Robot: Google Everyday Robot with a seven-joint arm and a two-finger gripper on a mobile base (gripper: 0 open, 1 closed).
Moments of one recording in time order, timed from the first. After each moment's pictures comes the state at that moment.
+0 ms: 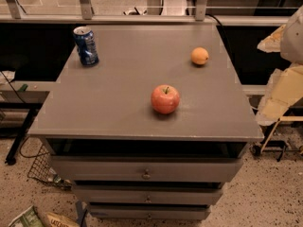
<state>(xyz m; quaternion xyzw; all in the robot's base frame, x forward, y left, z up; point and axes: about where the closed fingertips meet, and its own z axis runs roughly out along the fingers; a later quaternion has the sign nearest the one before) 0.441 -0.211 0.978 -0.59 0.78 -0.01 0.19</state>
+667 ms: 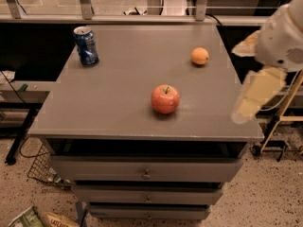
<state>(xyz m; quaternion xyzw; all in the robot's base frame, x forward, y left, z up) 0.458 -0.172 0.961 -0.62 0.76 0.04 0.21</state>
